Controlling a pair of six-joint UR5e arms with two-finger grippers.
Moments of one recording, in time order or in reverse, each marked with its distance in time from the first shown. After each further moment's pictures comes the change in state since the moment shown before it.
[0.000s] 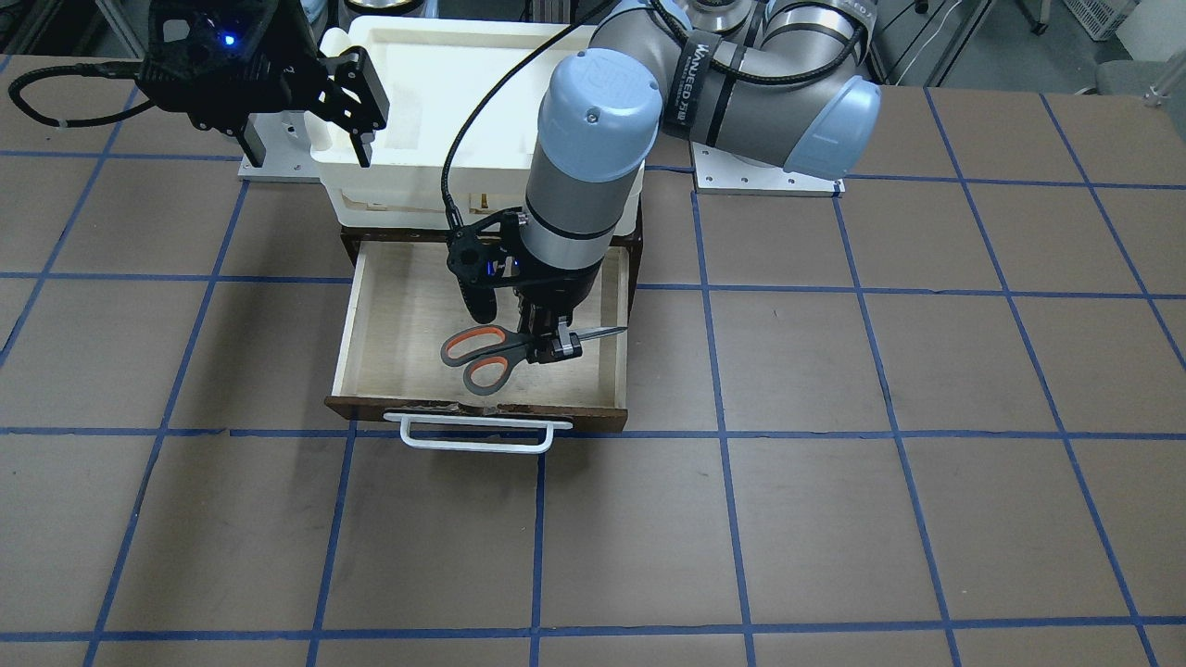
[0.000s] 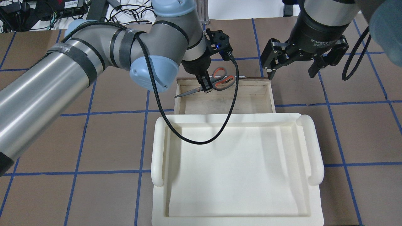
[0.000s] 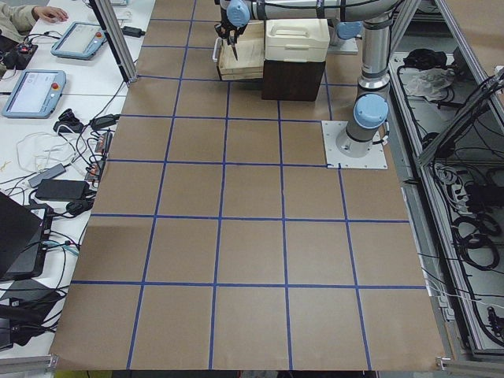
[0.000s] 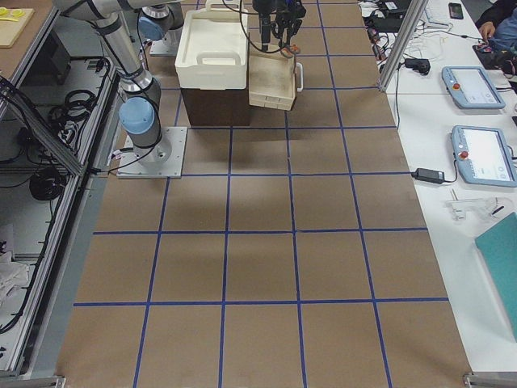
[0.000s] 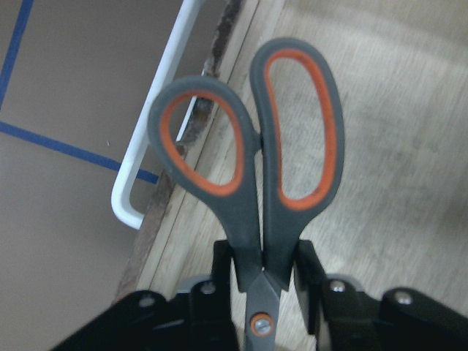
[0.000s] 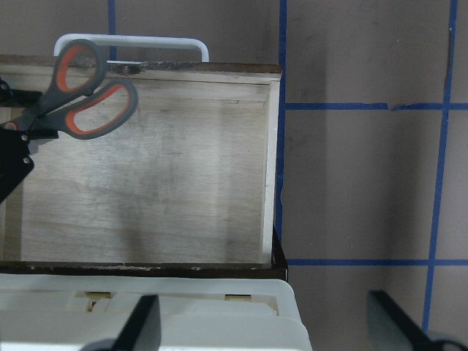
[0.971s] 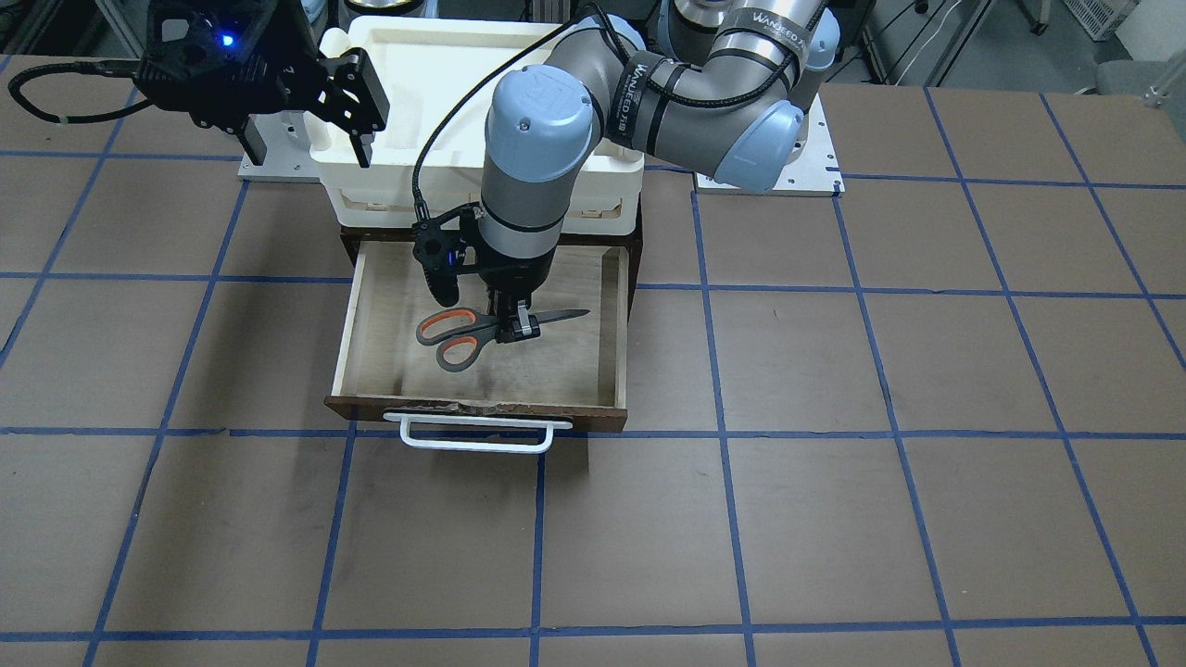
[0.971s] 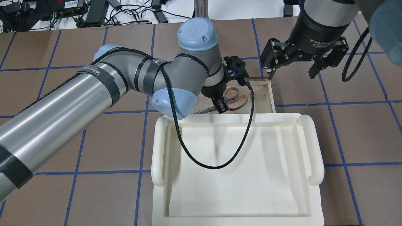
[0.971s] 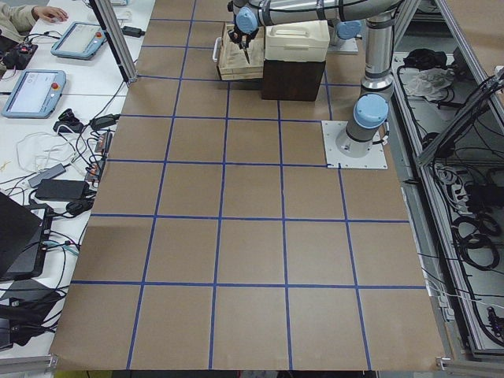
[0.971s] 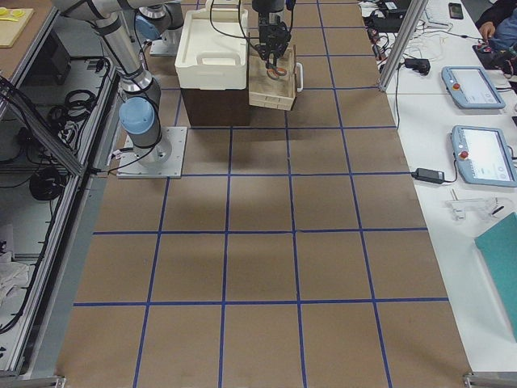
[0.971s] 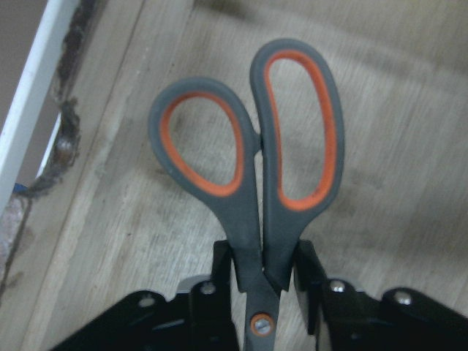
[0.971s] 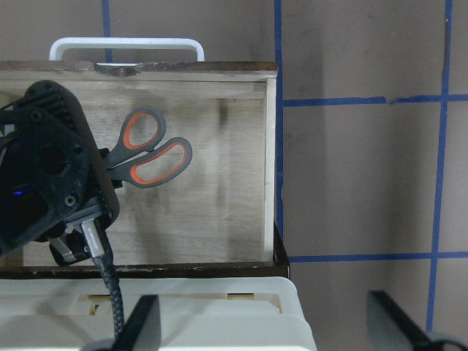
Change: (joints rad) left arm -0.081 -0.008 -0.088 0.072 0.000 -0.073; right arm -0.001 0.001 0.000 0.002 -0.001 0.017
